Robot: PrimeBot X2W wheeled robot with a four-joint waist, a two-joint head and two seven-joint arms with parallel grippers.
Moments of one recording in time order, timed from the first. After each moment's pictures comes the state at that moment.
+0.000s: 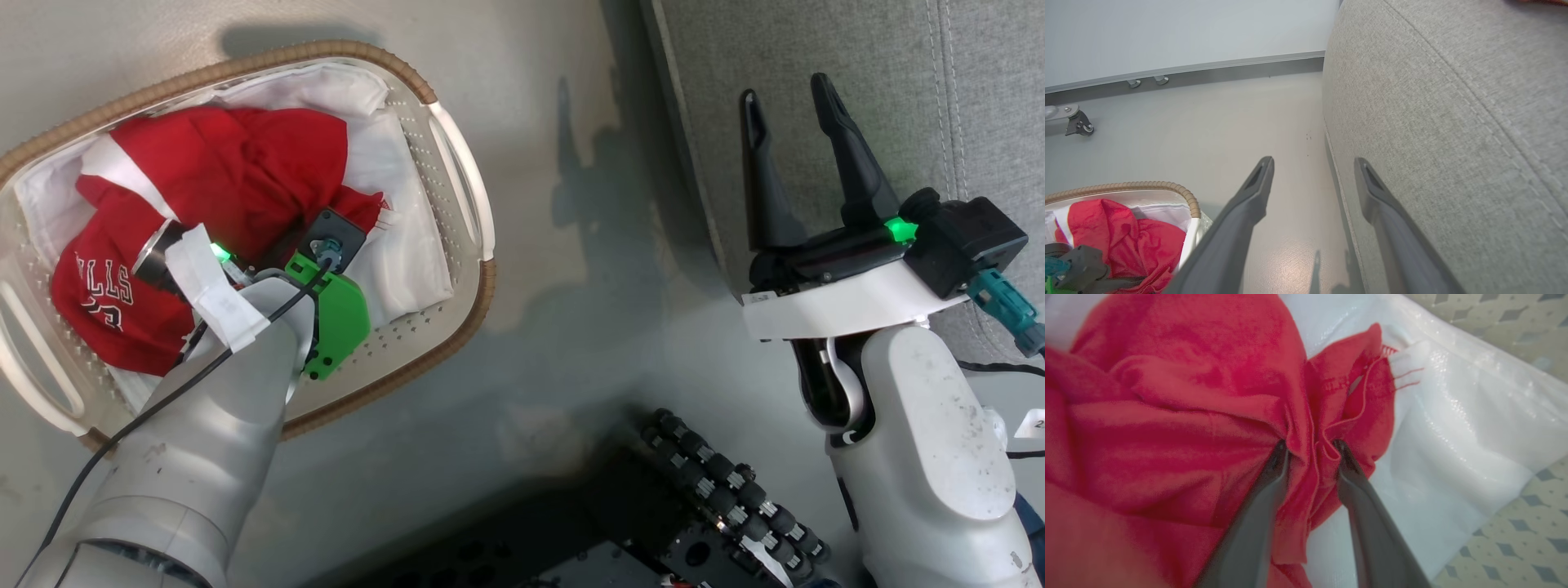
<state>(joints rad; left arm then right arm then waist) -0.95 0.12 -0.66 1.25 -0.01 -0.04 -0.11 -0.47 -0.05 0.14 0.05 0.29 0.13 -0.26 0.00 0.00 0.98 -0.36</state>
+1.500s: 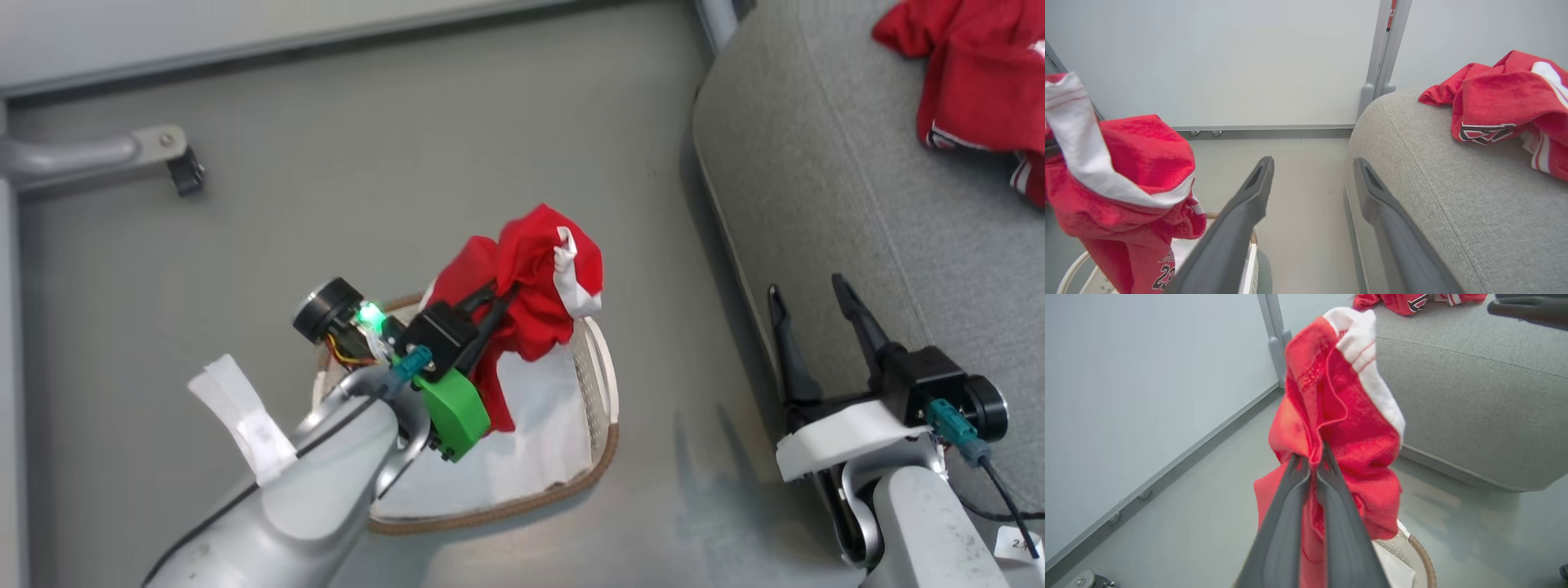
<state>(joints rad) -0.67 0.20 -0.87 0.60 -0.31 -0.13 -0.26 -0.22 -0.05 0.02 0.21 0.09 0.13 -0.26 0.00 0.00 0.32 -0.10</state>
